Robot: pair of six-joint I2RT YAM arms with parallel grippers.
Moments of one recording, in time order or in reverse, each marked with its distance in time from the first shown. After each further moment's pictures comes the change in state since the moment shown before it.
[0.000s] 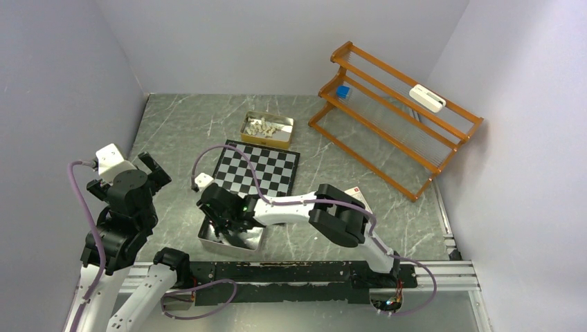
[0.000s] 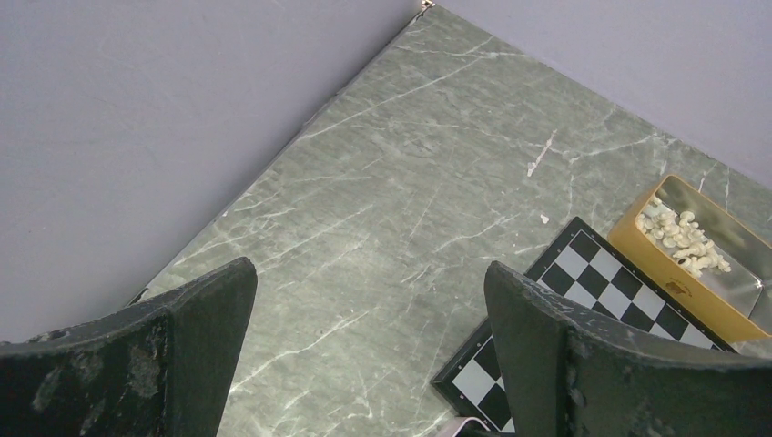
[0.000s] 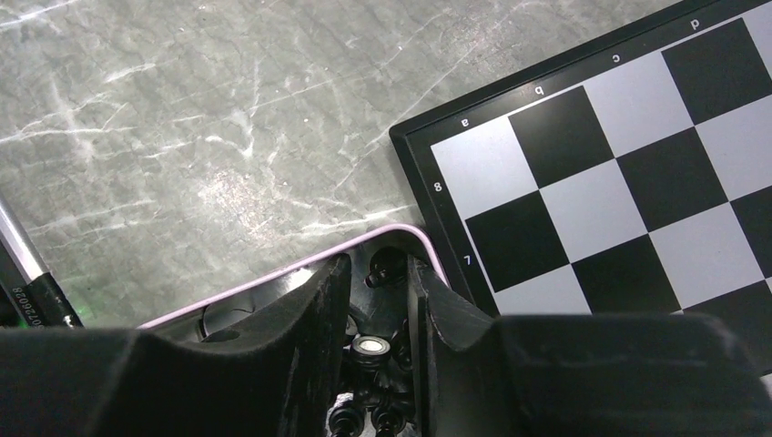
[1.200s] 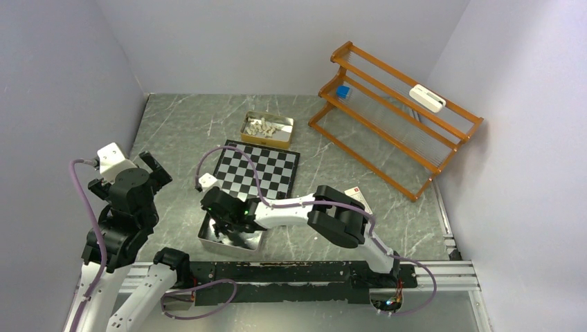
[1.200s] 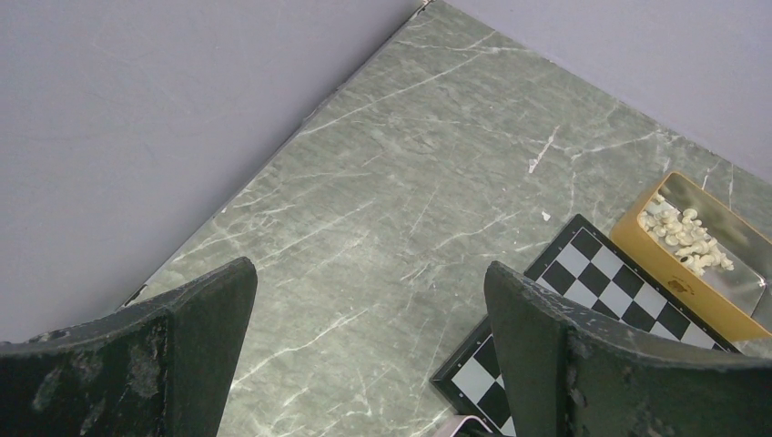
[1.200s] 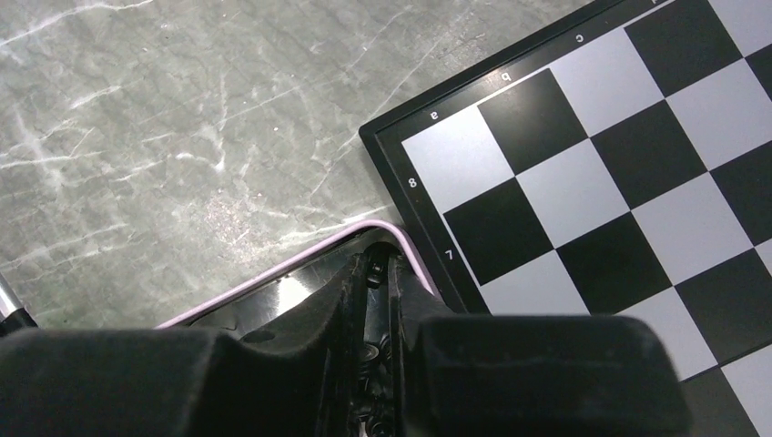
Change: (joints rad) left arm -0.004 0.013 0.000 -0.004 0.000 -0.011; right arm 0.013 0.002 -0.043 0.060 0.090 0.050
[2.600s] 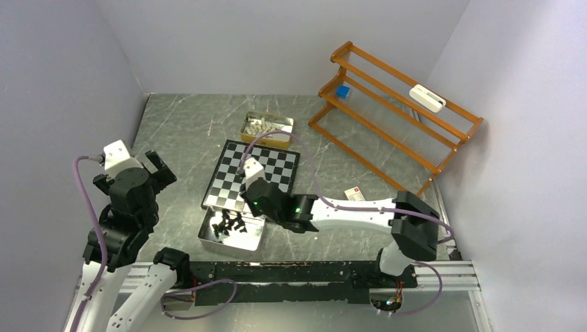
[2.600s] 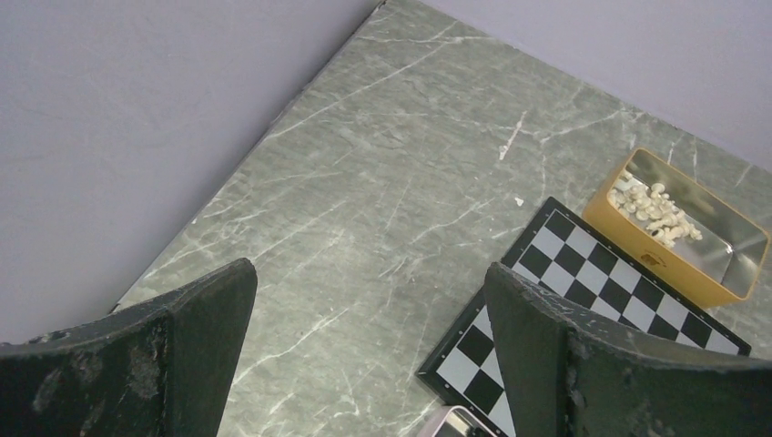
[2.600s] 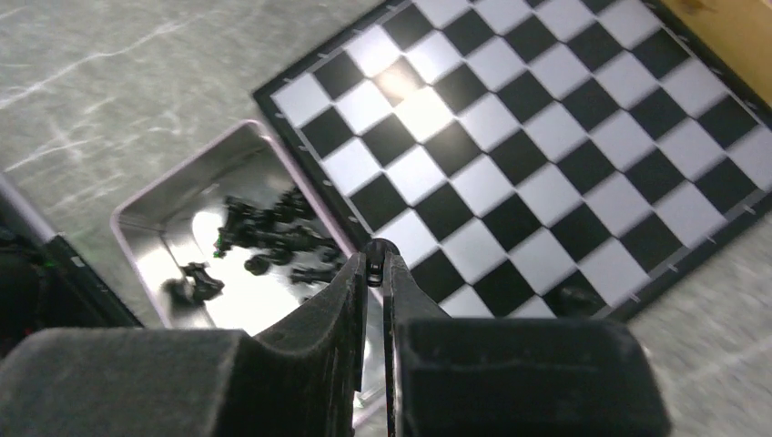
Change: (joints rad) left arm -0.002 0.000 -0.009 0.036 0.074 0.044; right arm -0.018 -0.544 -0.386 -0.054 0.134 0.017
